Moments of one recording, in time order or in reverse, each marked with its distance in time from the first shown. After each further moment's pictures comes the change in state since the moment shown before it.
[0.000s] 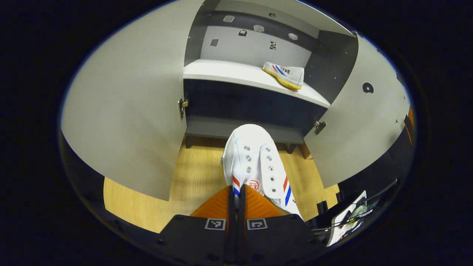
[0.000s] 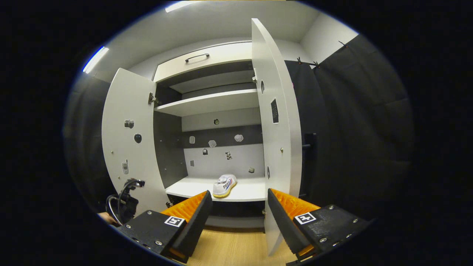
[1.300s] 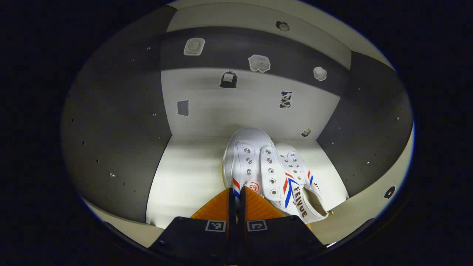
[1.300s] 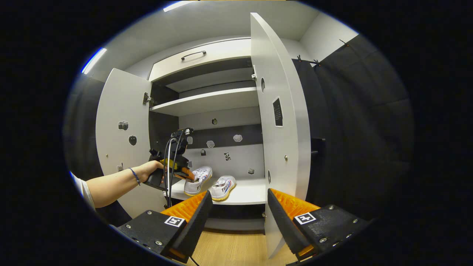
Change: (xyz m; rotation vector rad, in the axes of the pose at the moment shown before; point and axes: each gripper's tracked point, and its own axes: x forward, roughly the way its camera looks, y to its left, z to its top) left arm 0.128 -0.012 0.317 0.067 -0.097 0.046; right arm 0.023 0.000 0.008 0.011 0.019 -0.019
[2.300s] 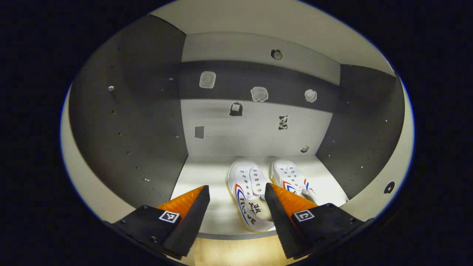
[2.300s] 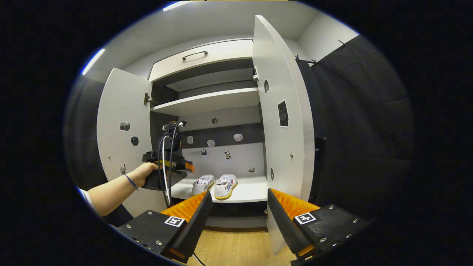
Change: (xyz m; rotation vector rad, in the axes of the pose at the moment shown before) left arm -0.095 0.007 0.030 0.044 -0.285 0.057; right arm -0.019 0.017 0.004 -0.005 -0.004 -0.017
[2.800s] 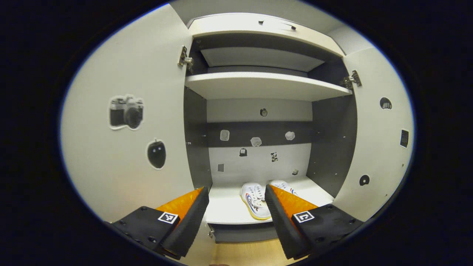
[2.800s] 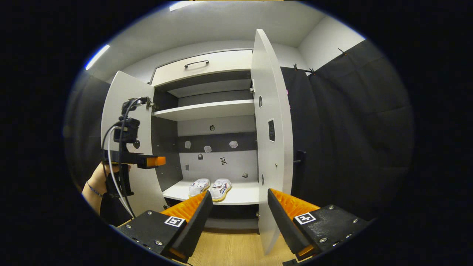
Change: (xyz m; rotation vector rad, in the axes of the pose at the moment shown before) left arm -0.195 0.003 0.024 0.097 -0.351 0.049; right arm -0.038 -0.014 0.018 -0.036 -0.040 -0.044
